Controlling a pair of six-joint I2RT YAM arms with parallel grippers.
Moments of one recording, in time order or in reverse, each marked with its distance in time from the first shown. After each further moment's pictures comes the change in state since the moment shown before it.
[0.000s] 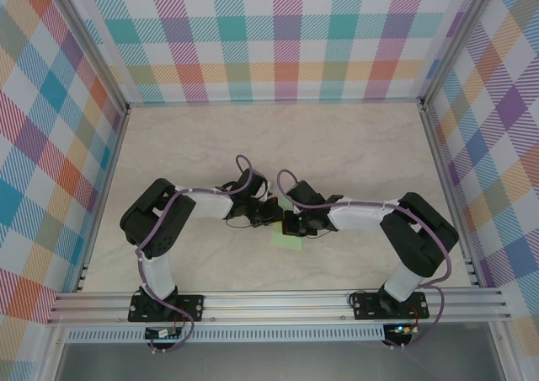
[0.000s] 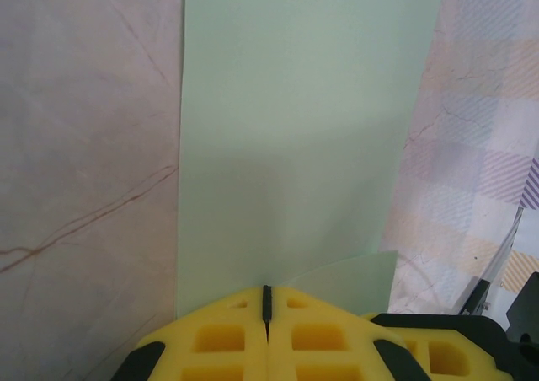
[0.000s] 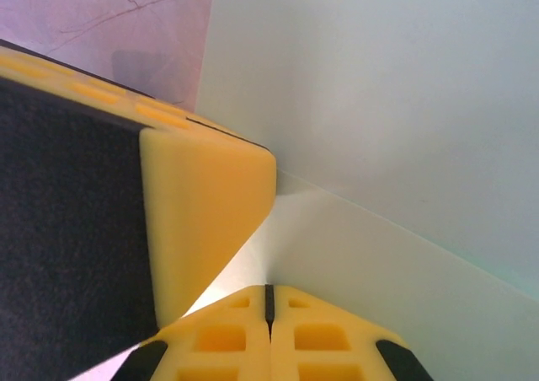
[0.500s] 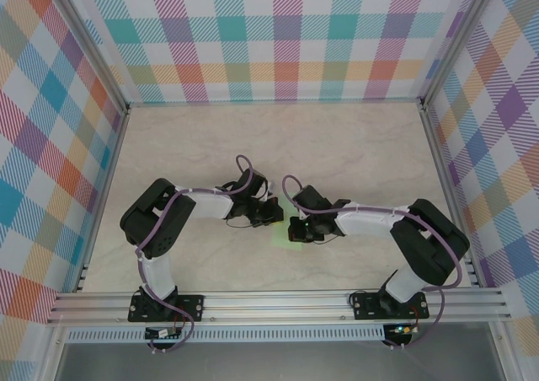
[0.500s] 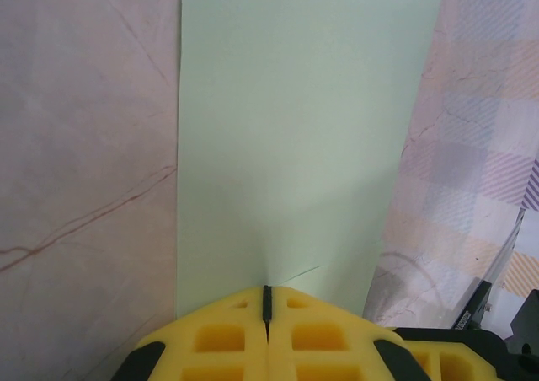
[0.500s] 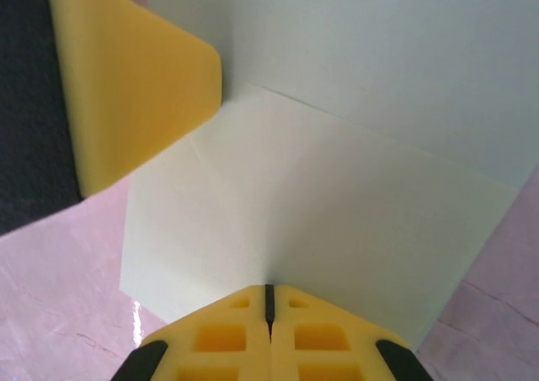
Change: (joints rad) left arm 0.000 0.000 0.002 -0.004 -0.006 0.000; right arm 0.000 -0.076 -0.066 -0.050 -0.027 -0.048
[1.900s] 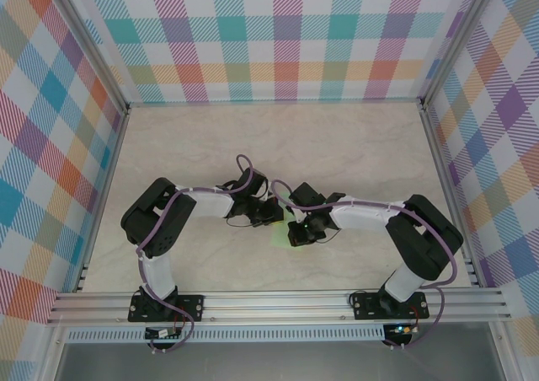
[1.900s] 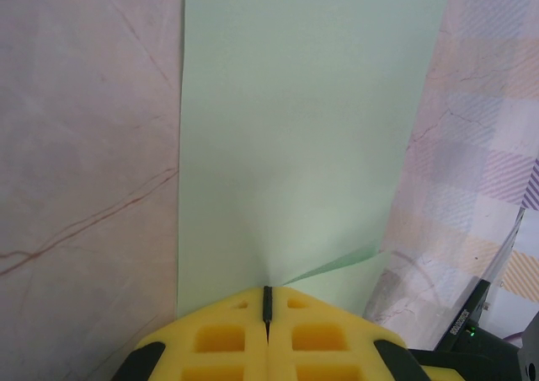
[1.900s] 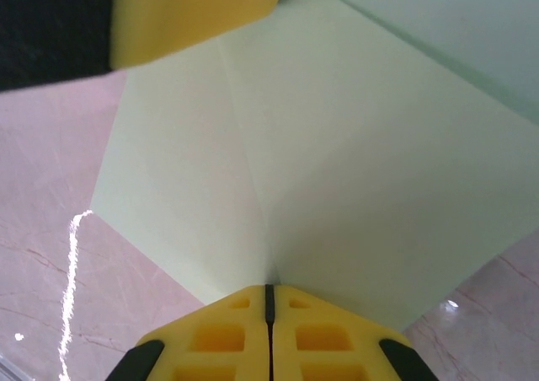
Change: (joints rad) left arm 0.002 0.010 0.016 -0.023 0.009 0.000; right arm -0.002 0.047 0.090 -0.199 -0.051 -0.260
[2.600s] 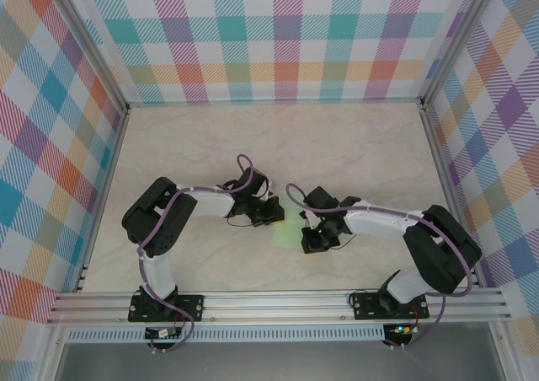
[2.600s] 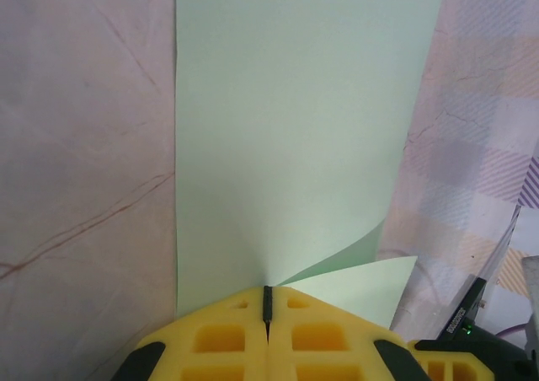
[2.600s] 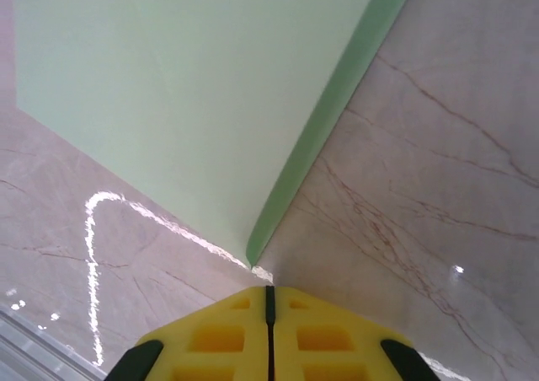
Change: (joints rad) left arm 0.004 0.008 0.007 0.002 0.013 0.000; right arm -0.062 -0.133 -0.100 -0.087 -0.045 0.001
